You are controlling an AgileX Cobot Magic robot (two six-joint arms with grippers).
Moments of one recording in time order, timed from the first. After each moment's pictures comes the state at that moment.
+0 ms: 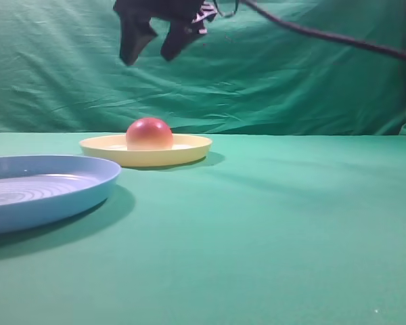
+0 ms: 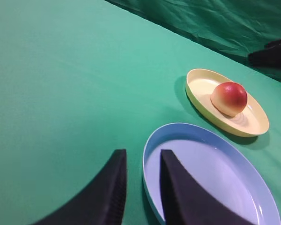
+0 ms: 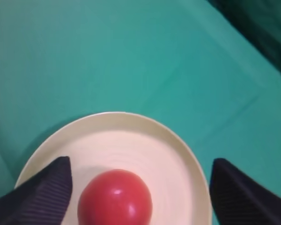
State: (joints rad) left arm 0.02 -0.01 0.02 -0.14 0.35 -0.12; right arm 0.61 1.98 -2.01 0.04 0.94 -0.25
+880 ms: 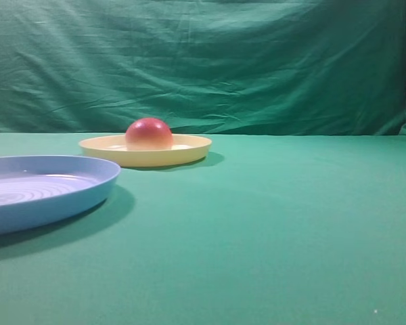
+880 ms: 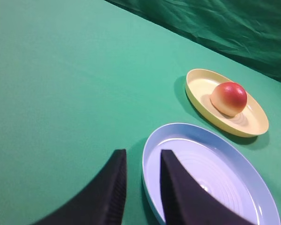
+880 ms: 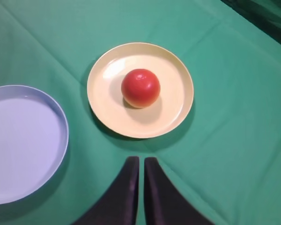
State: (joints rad) left arm 0.02 -0.01 0.02 -0.14 0.35 -0.12; right arm 0.61 1.17 -0.98 0.08 0.57 -0.13
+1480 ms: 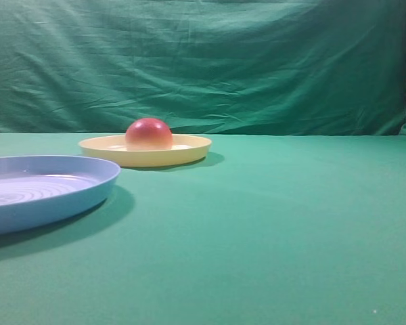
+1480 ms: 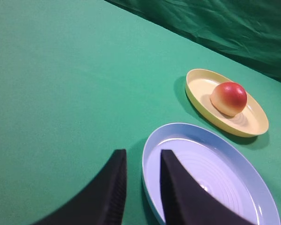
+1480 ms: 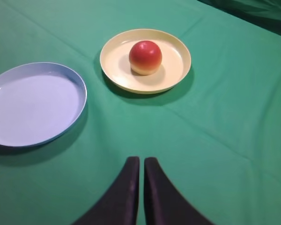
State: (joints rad) left arm 0.02 -0.01 0.02 -0.14 0.35 -0.12; right arm 0.61 0.66 -0.57 0.07 0.53 -0.13
